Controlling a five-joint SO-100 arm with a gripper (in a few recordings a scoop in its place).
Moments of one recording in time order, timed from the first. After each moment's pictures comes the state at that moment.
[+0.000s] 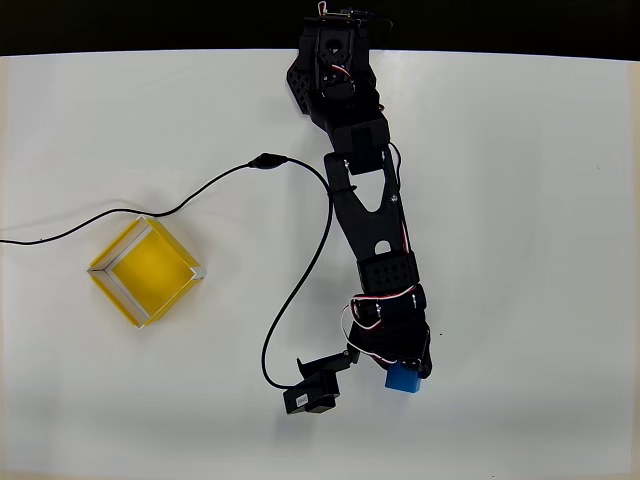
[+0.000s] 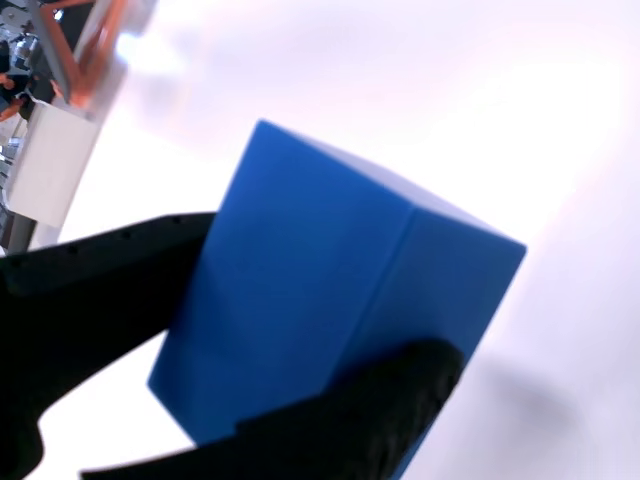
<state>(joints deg) -18.2 63.9 69.1 48.0 -62.1</state>
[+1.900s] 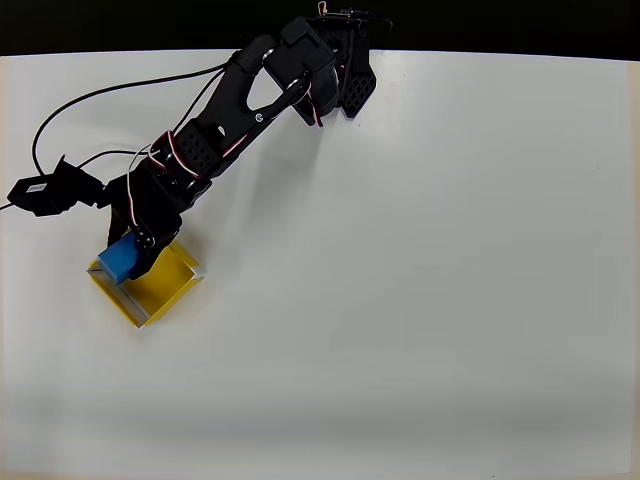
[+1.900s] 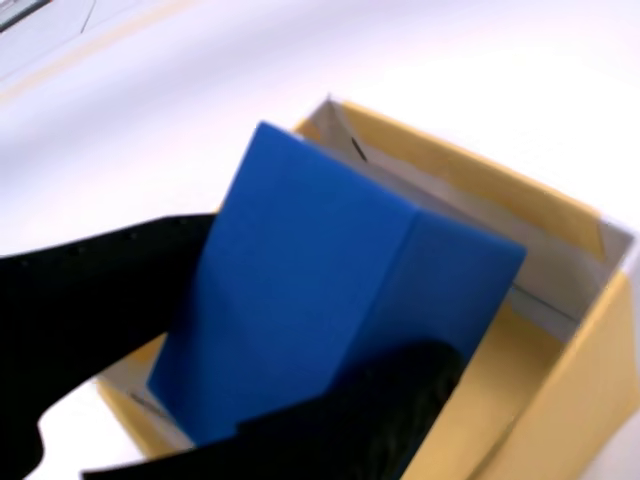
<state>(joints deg) 43.4 89.0 114.4 10.4 -88.4</state>
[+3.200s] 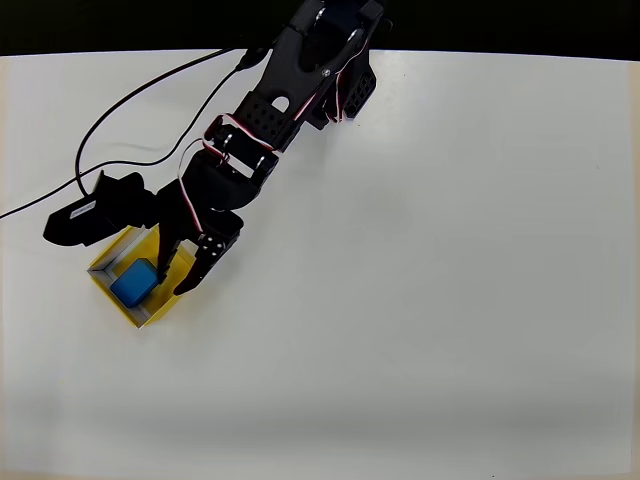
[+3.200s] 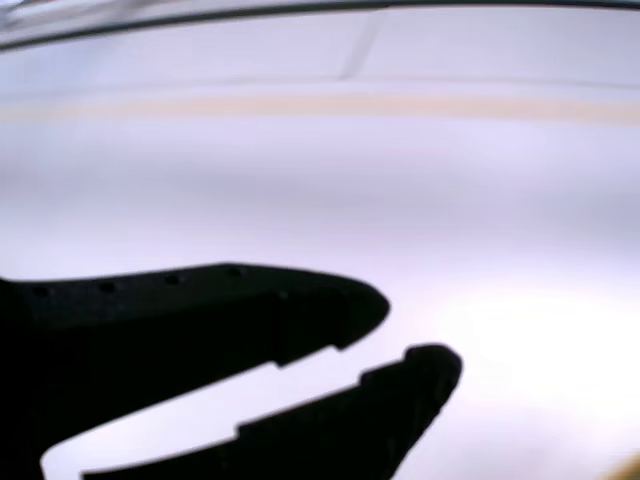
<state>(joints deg) 22.5 131.0 128.6 29.1 -90.9</state>
